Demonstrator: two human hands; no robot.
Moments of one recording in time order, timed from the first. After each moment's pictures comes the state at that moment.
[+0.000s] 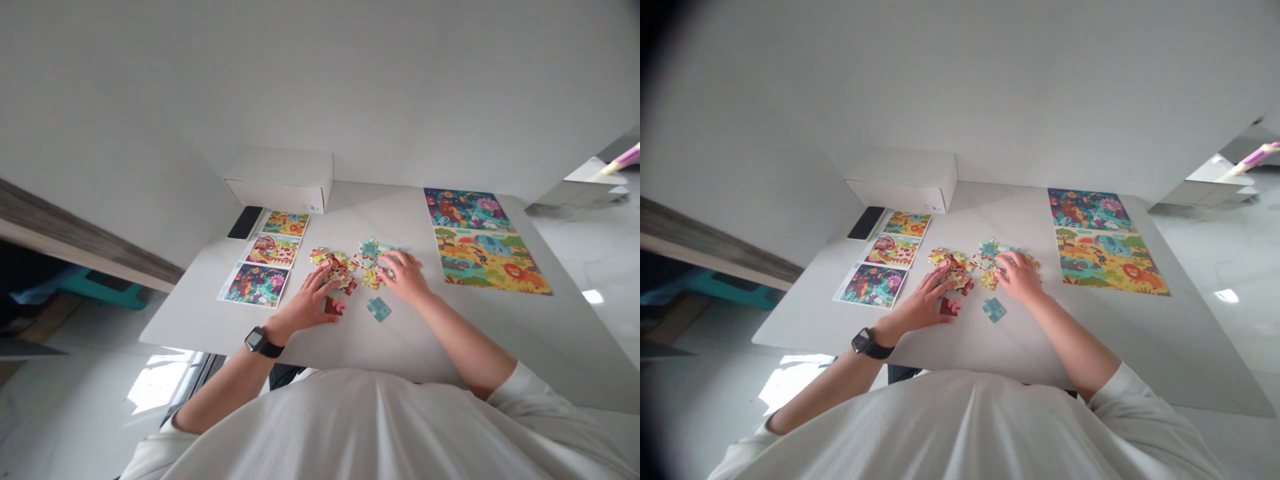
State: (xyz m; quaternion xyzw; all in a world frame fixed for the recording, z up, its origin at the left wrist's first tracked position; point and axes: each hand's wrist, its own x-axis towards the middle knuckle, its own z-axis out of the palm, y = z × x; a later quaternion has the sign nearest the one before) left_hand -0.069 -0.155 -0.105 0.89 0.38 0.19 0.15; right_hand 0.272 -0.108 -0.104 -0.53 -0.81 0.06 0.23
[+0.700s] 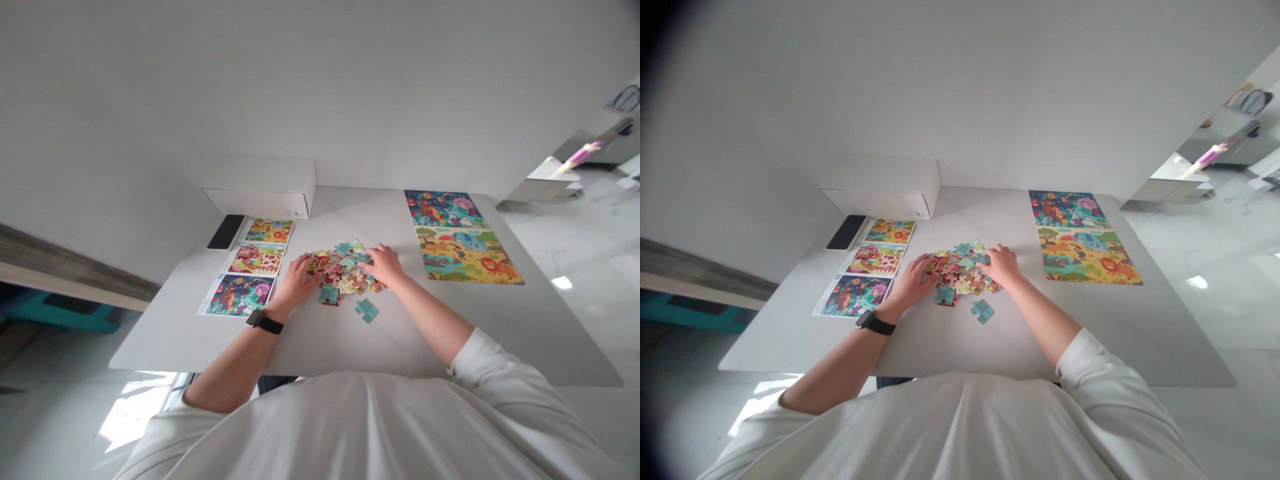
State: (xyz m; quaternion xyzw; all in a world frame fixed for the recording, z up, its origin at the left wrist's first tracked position) left_hand -0.058 -0.085 -0.132 0.79 0.52 0.28 0.15; right_hand 0.261 -0.062 -0.102 -0.63 -0.75 0.09 0.17
